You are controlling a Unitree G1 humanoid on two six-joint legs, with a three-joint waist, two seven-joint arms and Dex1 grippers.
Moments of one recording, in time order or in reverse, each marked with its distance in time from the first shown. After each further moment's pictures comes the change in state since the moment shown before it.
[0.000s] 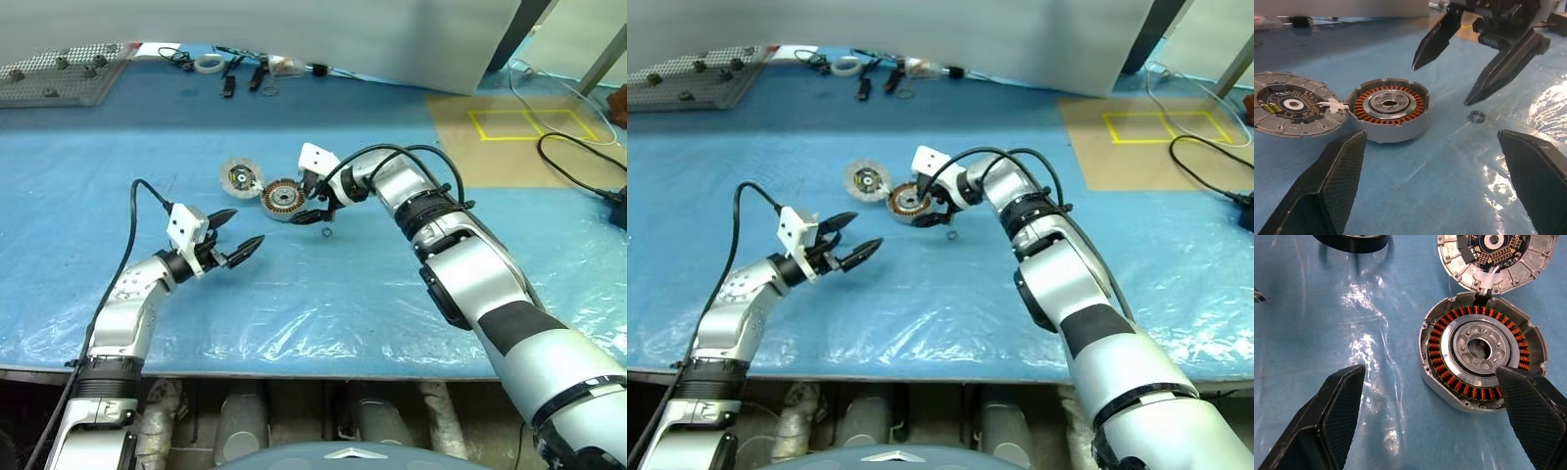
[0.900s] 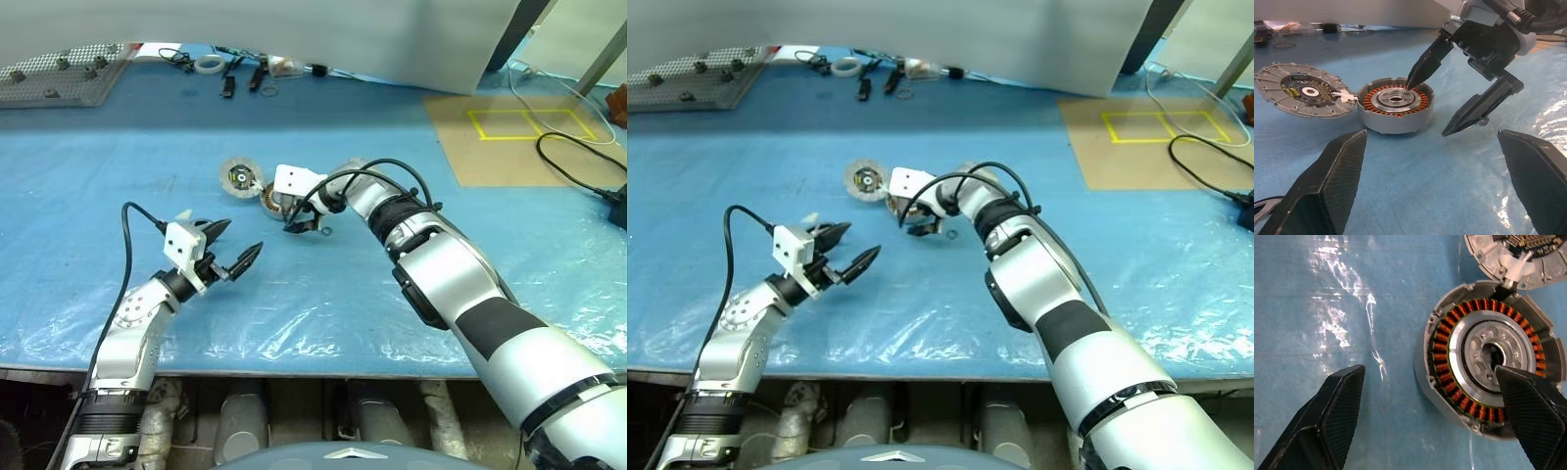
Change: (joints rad) left arm 0.125 -0.054 0.007 -0.129 -0.003 -0.010 0.103; right arm -0.047 0.129 -0.002 0.167 -0.232 -0.131 -0.174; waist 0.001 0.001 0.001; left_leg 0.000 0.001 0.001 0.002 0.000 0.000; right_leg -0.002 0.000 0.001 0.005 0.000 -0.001
